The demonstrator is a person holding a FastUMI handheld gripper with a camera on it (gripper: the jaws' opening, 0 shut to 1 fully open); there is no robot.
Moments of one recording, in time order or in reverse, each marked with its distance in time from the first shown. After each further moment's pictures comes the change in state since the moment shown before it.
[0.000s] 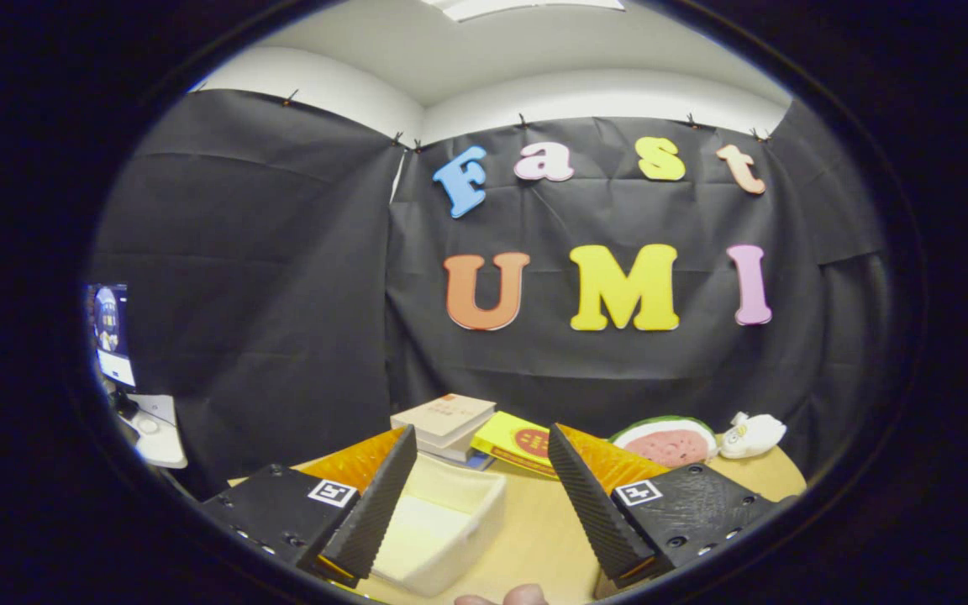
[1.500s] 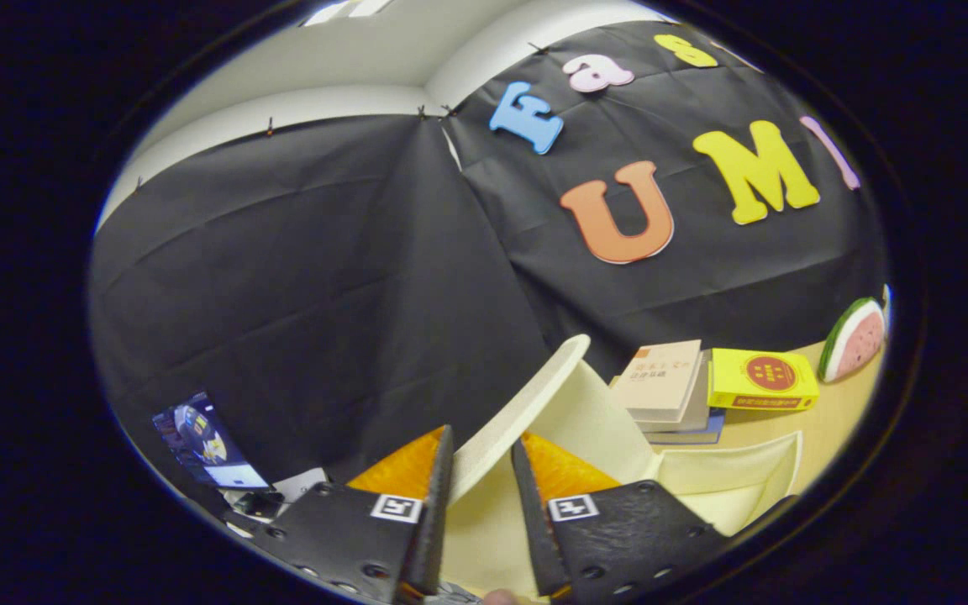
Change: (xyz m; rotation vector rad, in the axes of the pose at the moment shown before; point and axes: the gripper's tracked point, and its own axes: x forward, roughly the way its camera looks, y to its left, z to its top) arm 0.114 0.313 0.014 0.273 0.191 0.474
